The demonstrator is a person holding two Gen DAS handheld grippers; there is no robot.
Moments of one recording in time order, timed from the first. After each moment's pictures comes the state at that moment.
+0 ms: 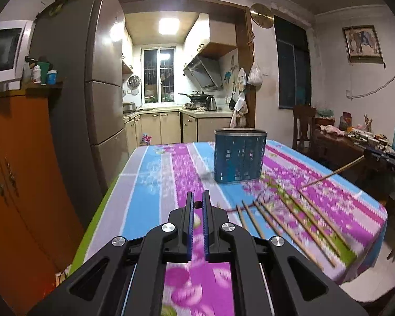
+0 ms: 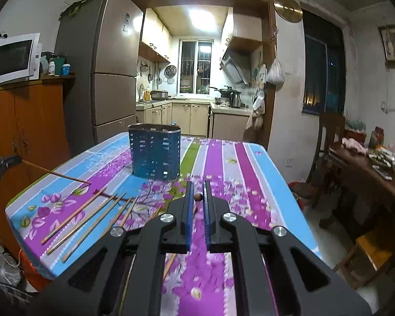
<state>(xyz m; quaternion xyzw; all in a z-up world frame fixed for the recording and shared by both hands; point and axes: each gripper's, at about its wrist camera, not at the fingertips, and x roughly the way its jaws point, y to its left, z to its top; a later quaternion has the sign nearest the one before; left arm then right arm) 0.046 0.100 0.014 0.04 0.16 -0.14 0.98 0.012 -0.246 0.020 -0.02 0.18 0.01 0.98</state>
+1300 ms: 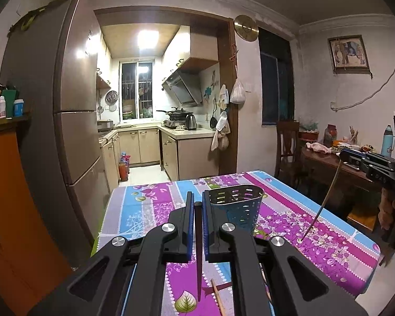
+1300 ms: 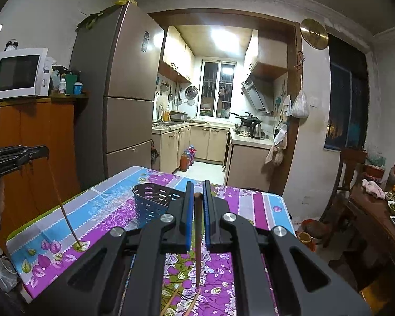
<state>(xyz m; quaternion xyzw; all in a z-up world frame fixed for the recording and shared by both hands) 0.150 0.079 0.112 0.04 0.12 -0.21 0.97 0.106 -0.242 0.114 -0.05 0.12 0.07 0.99</state>
